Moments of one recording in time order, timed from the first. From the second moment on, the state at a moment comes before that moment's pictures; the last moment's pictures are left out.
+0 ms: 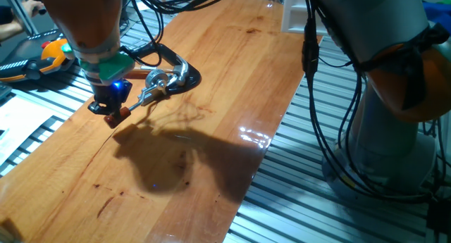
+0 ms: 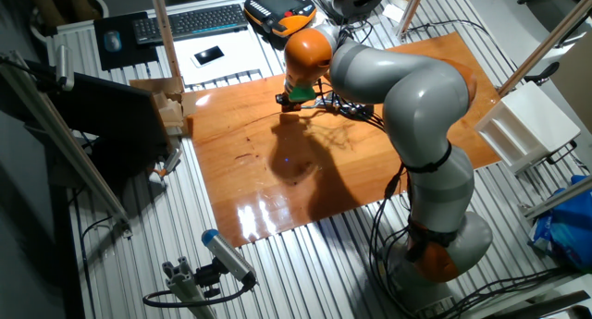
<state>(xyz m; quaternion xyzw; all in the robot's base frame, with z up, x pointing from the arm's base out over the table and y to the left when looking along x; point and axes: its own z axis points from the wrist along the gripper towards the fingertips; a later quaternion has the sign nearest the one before) 0.646 0.175 0.098 0.08 0.99 -0.01 0.10</state>
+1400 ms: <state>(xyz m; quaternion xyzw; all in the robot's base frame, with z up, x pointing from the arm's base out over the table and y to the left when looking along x) 0.645 0.178 0.093 0.08 0.99 0.00 0.07</state>
